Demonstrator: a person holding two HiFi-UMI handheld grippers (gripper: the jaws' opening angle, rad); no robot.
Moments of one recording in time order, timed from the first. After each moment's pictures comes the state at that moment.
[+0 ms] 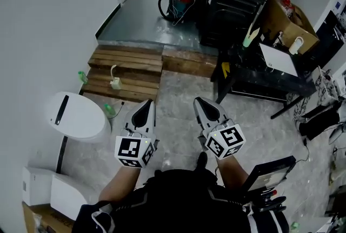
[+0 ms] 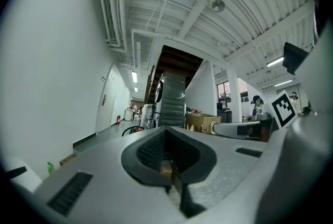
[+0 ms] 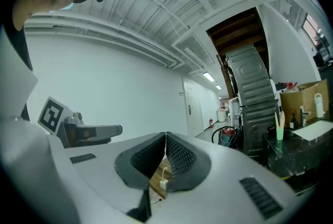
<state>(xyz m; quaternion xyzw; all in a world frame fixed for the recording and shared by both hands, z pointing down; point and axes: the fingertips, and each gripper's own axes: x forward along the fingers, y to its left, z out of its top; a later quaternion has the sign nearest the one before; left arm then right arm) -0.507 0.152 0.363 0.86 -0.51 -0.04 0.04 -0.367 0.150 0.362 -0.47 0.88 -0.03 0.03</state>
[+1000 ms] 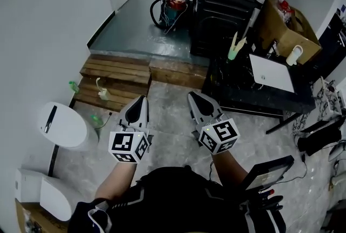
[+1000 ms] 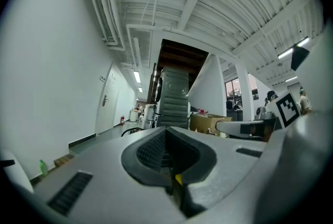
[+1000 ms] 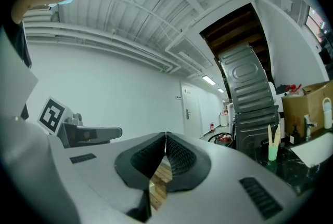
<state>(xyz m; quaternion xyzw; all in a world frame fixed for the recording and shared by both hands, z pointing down) -0.325 0.029 0.344 0.84 -0.54 -0.04 0.03 -0.184 0.022 0.336 -0.44 0.90 -0.02 0.04</state>
